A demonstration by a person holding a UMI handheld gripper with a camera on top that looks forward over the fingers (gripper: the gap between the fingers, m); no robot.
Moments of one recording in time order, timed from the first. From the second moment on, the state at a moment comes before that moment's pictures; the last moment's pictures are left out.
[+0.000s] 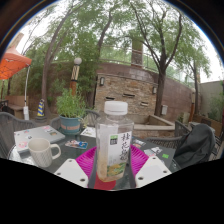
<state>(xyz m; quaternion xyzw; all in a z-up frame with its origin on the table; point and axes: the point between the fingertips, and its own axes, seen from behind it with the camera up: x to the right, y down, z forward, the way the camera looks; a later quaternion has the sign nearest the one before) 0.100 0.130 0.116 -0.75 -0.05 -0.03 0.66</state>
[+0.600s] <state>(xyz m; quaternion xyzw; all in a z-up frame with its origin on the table) 0.096 0.139 0.073 -0.77 -0.03 0.01 0.64</state>
